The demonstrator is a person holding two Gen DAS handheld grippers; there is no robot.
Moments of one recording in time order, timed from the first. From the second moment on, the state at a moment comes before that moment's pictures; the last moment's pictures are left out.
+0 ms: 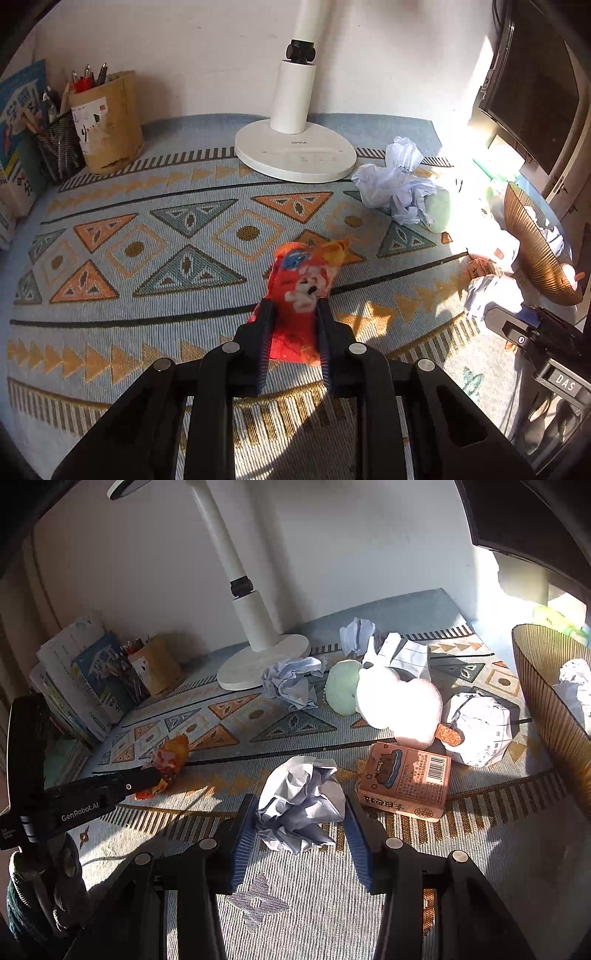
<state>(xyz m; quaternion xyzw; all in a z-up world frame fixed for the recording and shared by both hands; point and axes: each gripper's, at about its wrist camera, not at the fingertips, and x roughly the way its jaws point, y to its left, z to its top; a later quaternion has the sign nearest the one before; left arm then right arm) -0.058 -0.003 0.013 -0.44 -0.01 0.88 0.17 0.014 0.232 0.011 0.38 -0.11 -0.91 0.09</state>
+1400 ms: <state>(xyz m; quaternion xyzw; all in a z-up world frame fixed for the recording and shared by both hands) 0.000 0.028 0.006 -0.42 -0.05 0.90 0.12 0.000 0.237 -0.005 0.42 -0.14 -0.89 0.09</state>
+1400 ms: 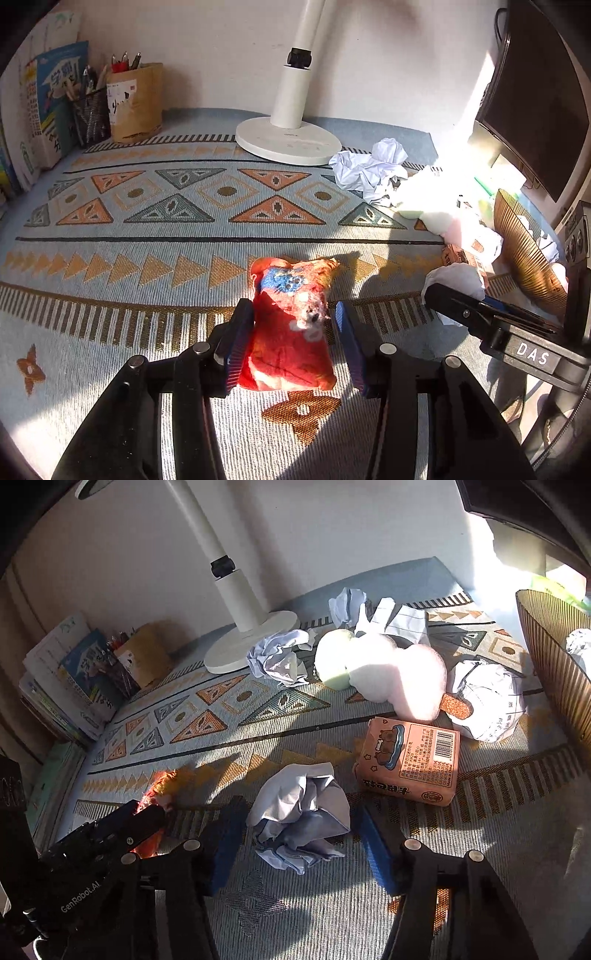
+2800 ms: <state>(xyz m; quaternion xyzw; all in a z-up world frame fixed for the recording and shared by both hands) -0.008 0.253 0.117 -0.33 -0.03 0.87 0.37 0.106 0.433 0.128 0.30 -0.19 -0.93 -0.12</state>
